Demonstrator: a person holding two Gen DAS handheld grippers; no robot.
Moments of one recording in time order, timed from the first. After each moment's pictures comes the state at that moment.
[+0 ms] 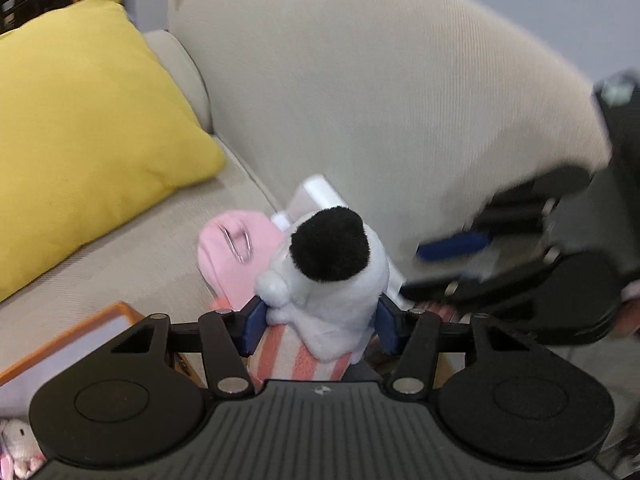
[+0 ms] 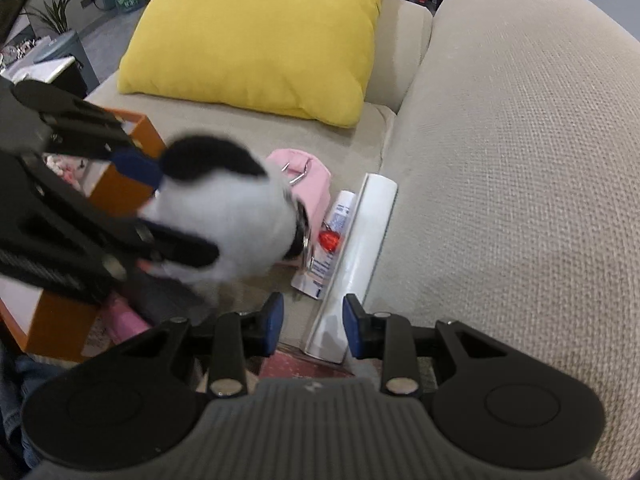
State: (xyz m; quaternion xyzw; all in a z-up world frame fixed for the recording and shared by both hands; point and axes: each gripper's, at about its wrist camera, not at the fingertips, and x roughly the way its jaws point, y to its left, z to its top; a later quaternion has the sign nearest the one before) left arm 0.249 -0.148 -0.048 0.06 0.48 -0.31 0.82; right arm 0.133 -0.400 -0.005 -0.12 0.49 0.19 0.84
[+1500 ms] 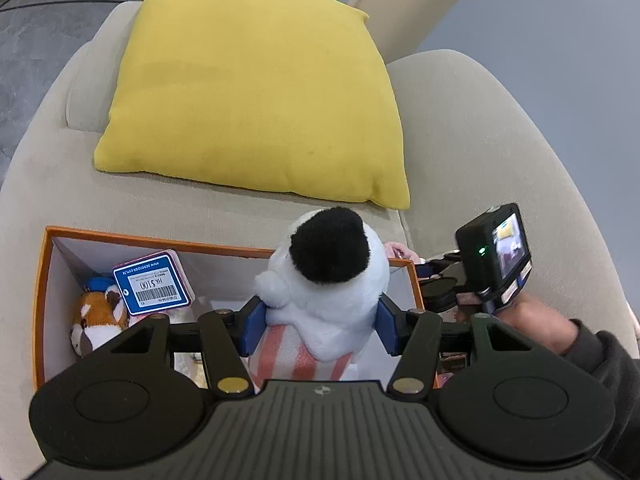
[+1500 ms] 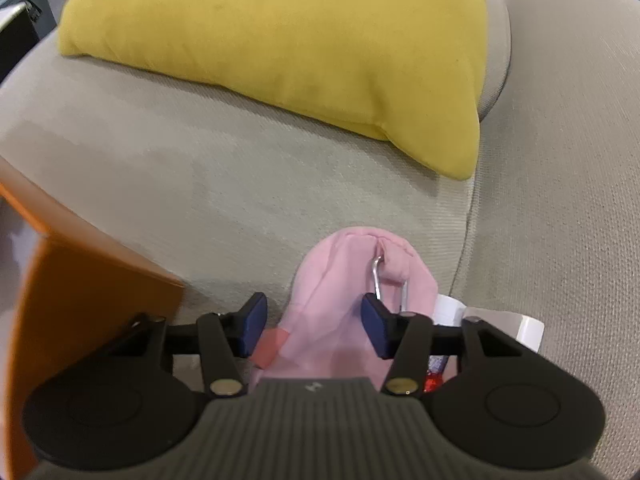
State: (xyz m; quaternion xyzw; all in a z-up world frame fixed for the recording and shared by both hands) left arm 0.202 0.073 -0.002 -0.18 0.47 -0.17 0.85; right arm 0.236 -0.251 -0.085 -0.21 0.54 0.13 0.81
